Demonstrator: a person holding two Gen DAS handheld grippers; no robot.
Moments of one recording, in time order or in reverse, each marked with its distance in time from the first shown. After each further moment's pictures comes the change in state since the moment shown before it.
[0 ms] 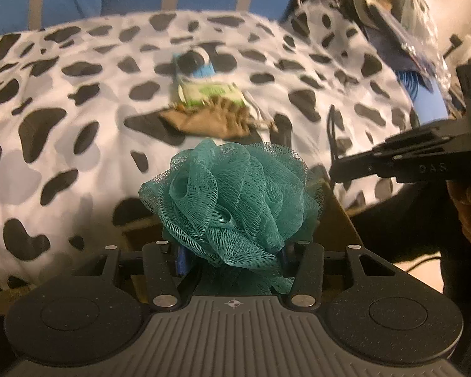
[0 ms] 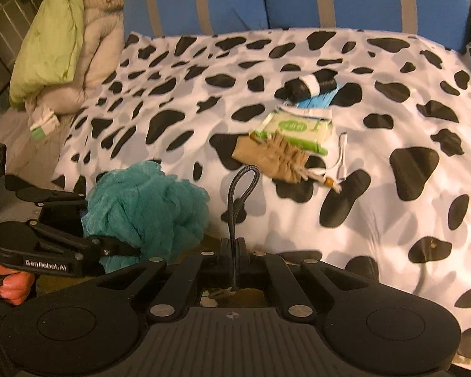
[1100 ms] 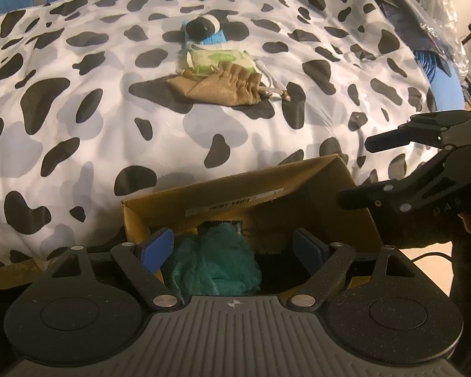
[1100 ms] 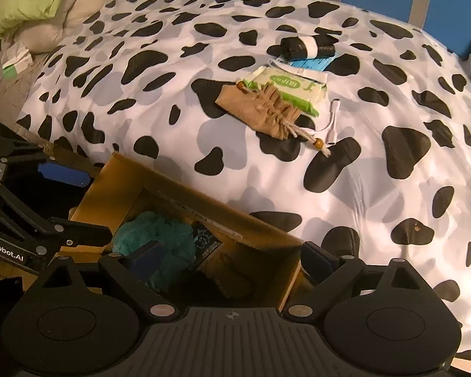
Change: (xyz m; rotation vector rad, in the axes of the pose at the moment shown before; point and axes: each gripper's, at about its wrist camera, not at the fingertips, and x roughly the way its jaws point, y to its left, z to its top) left arm 0.010 -0.004 -0.001 -0.032 0.095 0.052; right arm 0.025 0.013 -0.011 -0.096 0.131 -0.166
